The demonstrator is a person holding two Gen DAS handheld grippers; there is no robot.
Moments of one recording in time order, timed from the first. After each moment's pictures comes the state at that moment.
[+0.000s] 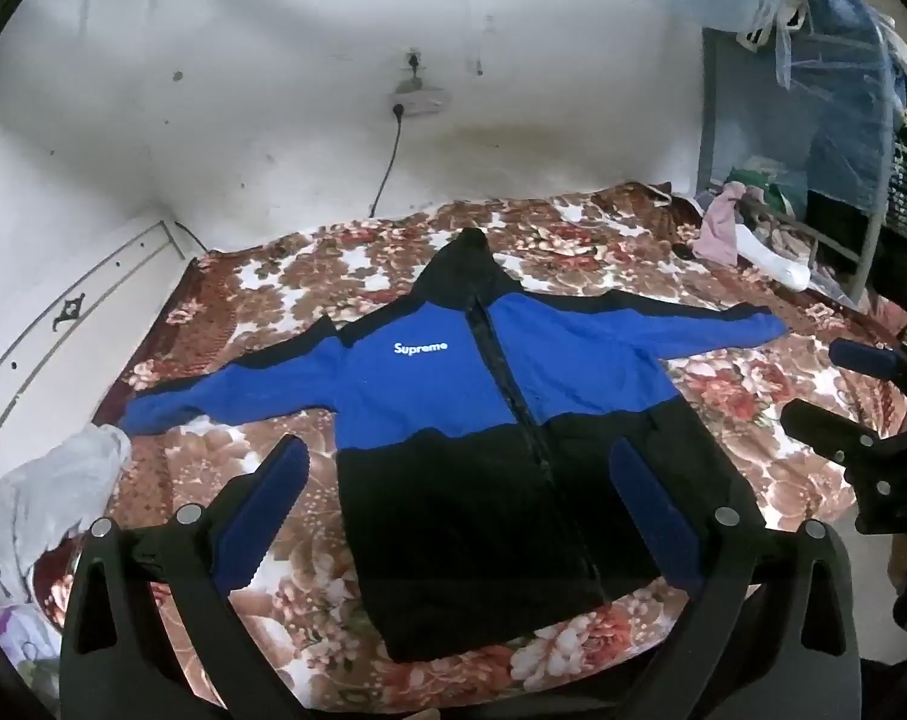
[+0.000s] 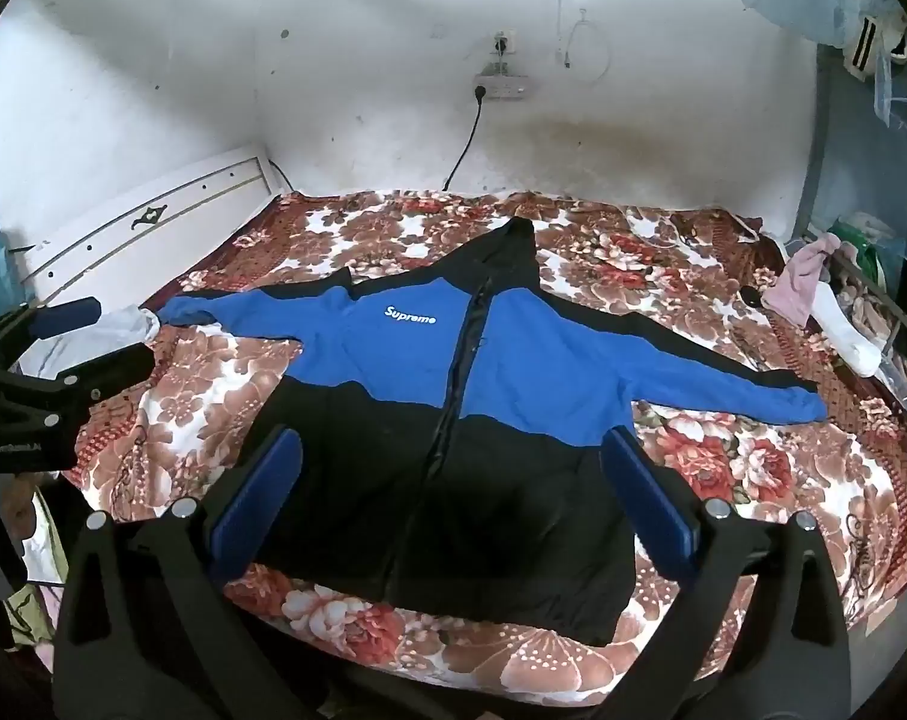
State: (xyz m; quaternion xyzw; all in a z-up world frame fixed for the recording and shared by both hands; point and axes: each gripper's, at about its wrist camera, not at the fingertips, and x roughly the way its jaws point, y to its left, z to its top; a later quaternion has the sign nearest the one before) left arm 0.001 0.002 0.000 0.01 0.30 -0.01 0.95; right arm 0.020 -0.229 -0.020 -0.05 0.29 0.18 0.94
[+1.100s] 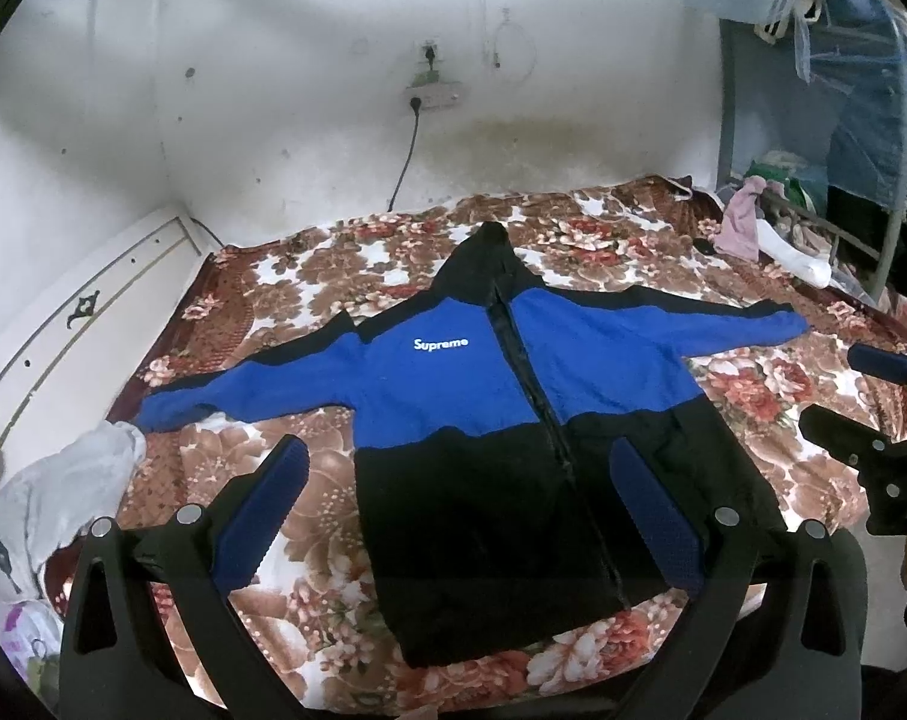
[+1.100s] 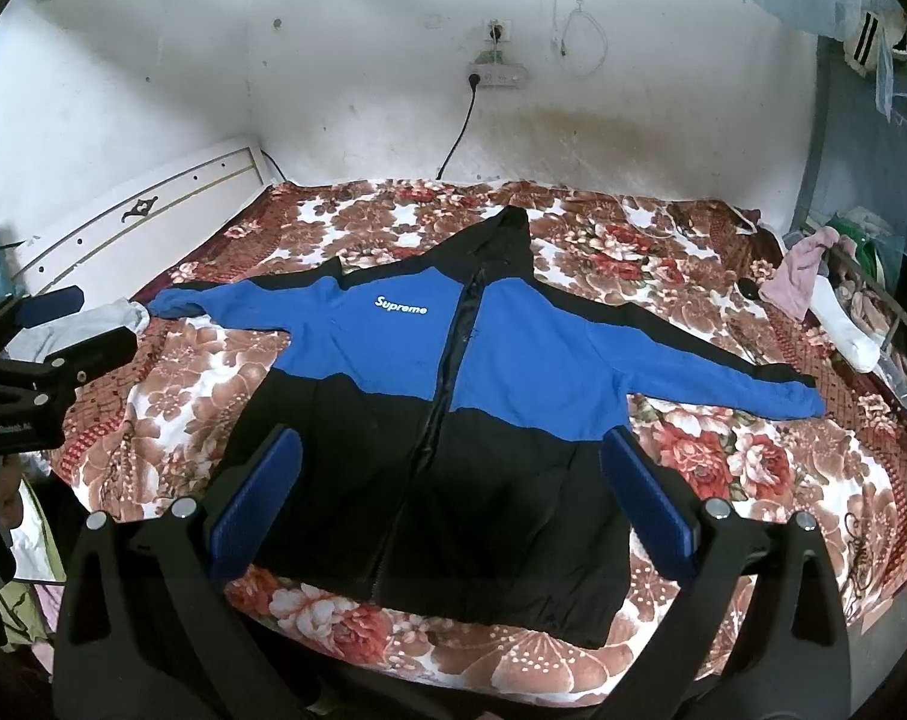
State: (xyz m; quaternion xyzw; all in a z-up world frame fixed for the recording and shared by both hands) left arm 0.012 0.006 -0.003 0.03 0.30 0.02 0.95; right arm 0.033 -0.228 -0.030 -0.06 0.30 0.17 0.94
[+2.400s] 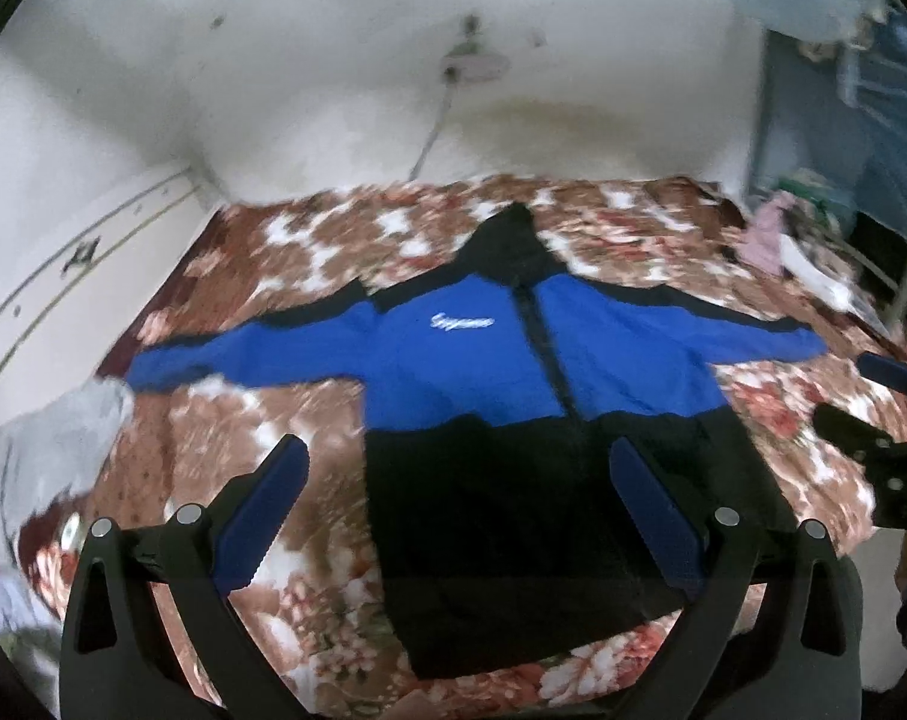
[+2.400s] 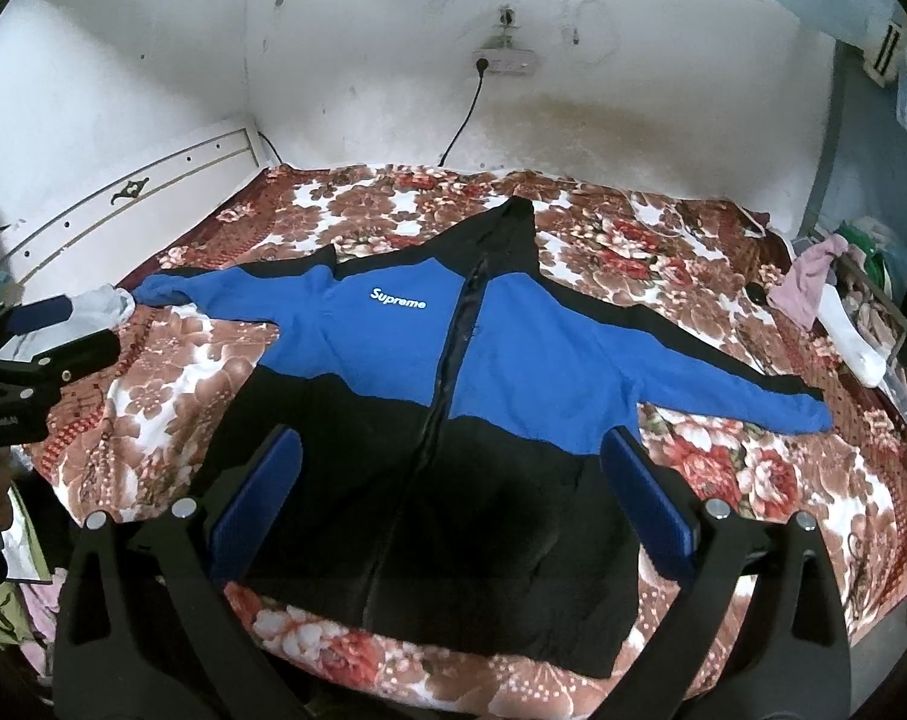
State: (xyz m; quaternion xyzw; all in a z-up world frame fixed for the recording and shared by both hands) left arm 0.046 0.056 -0.032 -0.02 0.33 0.05 0.94; right arm 0.079 -0.198 -0.046 -0.08 0.31 0.17 0.93
